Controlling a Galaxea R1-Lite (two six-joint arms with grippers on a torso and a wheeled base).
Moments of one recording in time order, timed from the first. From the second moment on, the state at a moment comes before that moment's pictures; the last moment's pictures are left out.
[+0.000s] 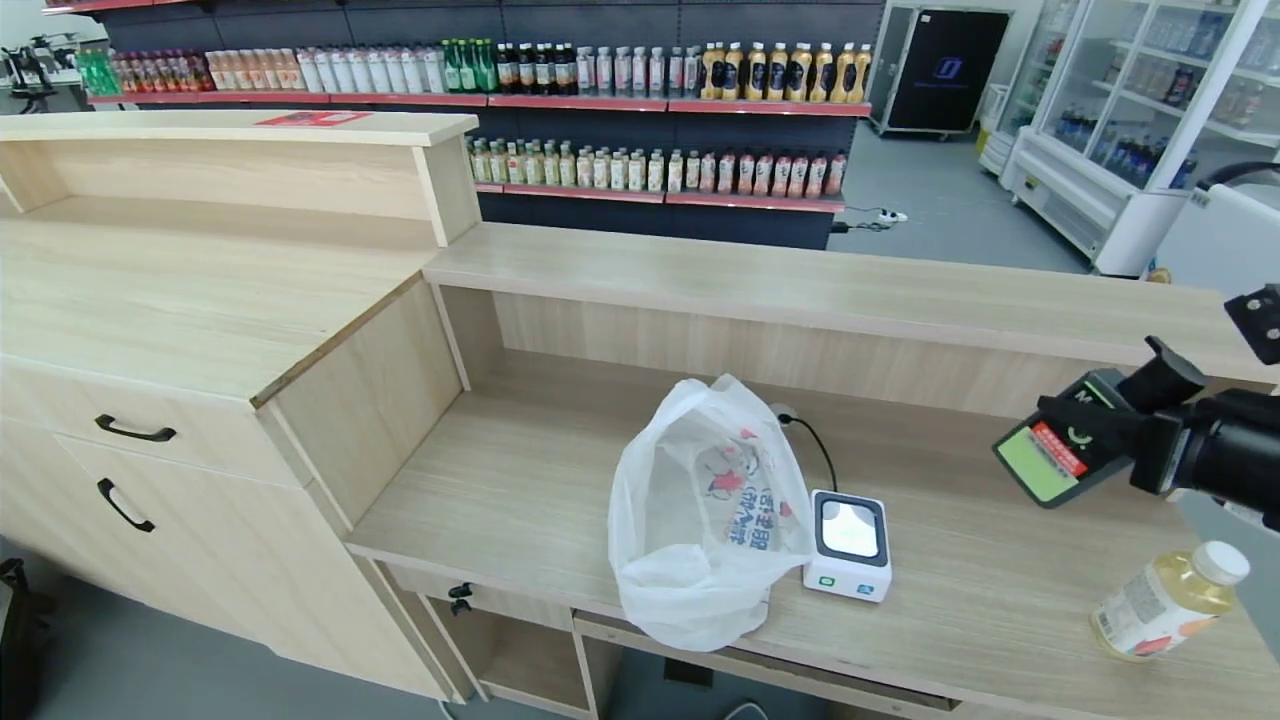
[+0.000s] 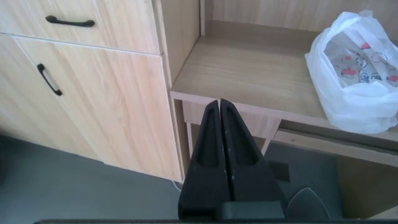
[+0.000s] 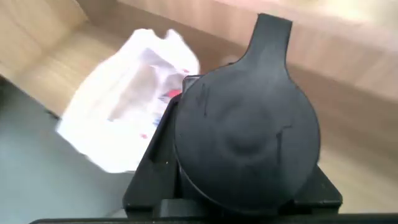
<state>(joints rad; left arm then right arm) 0.00 0.00 0.00 0.00 0.01 0.01 -0.12 1.39 -0.54 -0.64 0.48 0.01</state>
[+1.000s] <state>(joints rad) 0.00 0.00 0.00 0.00 0.01 0.01 -0.12 1.87 -0.71 -0.63 0.66 0.18</state>
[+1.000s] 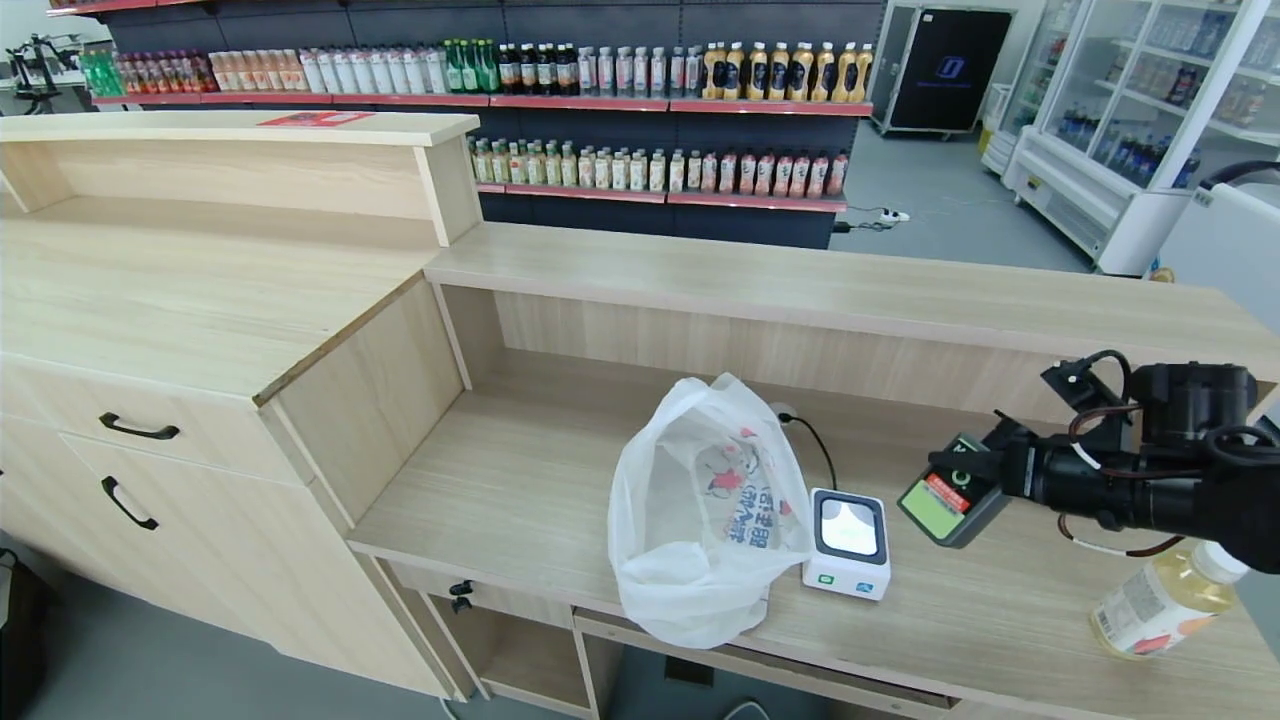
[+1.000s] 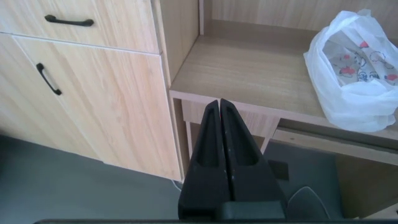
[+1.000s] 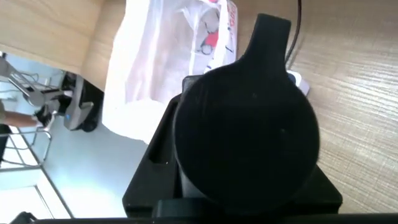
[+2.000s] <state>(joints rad) 0.00 0.00 0.00 0.00 0.01 0.01 -0.08 1.99 -0.72 -0.72 0.62 0.13</state>
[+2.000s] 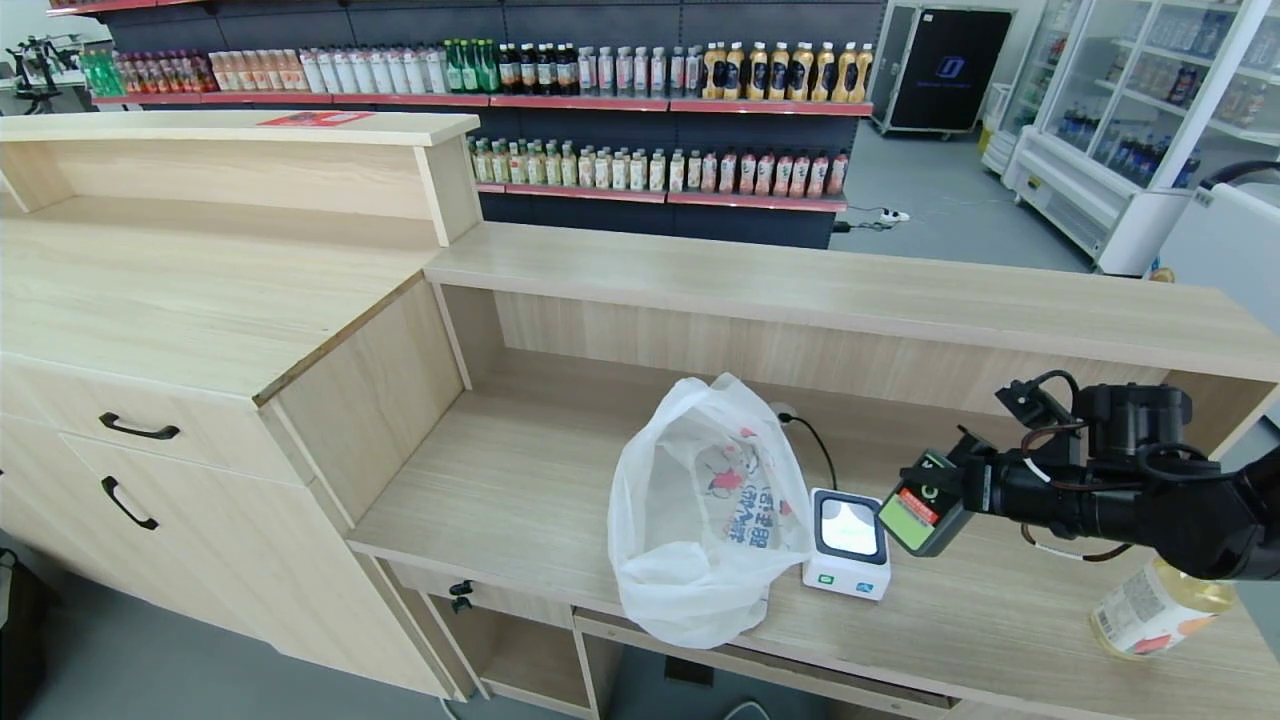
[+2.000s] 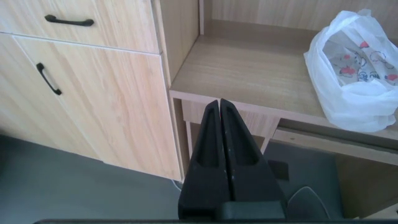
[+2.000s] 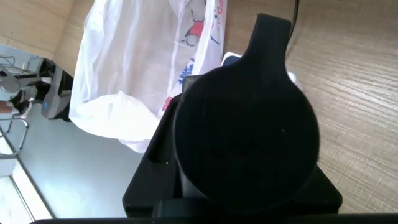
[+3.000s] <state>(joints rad) 0.00 0.00 0.00 0.00 0.01 0.01 0.00 2.13 -0.77 -0.91 0.59 0.13</state>
